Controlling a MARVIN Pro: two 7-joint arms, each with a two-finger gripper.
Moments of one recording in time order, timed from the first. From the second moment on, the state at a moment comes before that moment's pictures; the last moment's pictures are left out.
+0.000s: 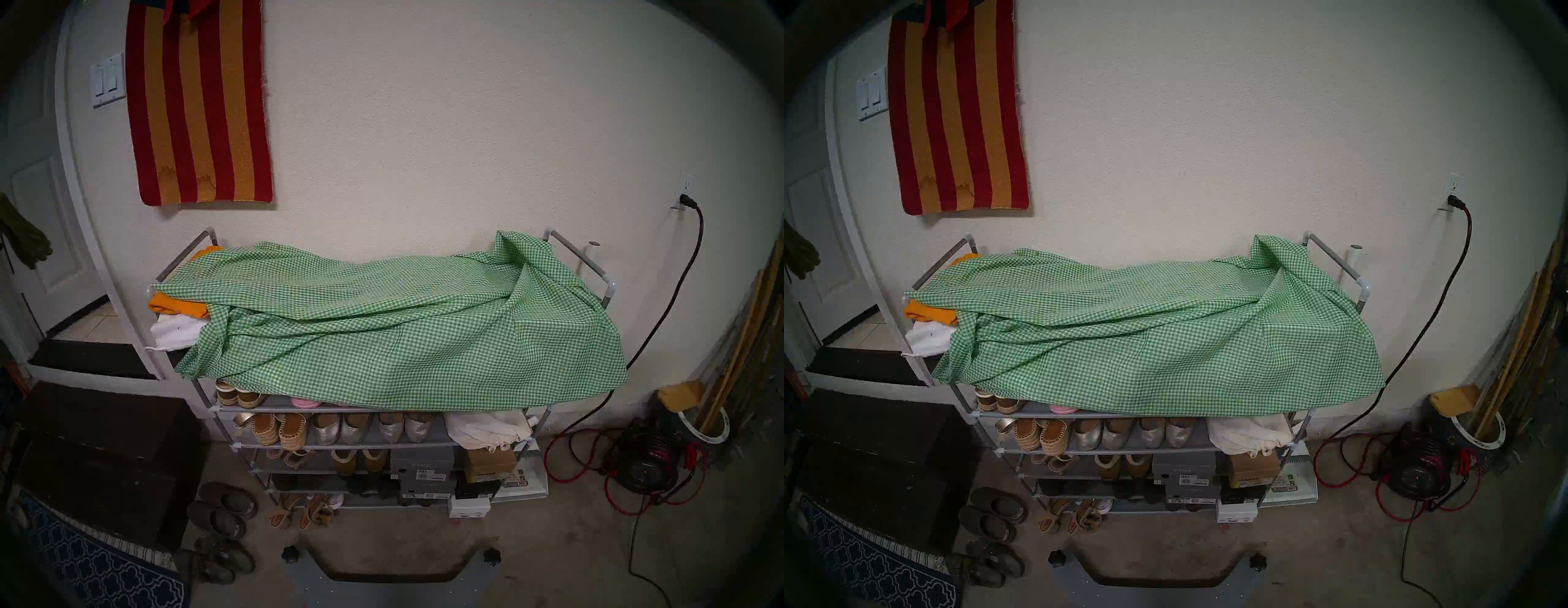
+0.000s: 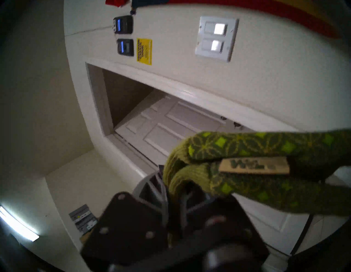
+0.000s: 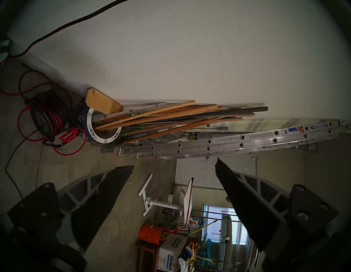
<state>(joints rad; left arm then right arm) 1.65 -0.20 -1.94 -0.91 -0.07 -0.24 0.44 -1.42 -0.49 2.22 -1.32 -0.98 0.42 0.87</state>
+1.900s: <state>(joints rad) 1.83 -0.37 -2.36 -0.99 0.18 -0.32 0.25 -1.42 -0.49 2.22 -1.32 -0.98 0.42 0.87</state>
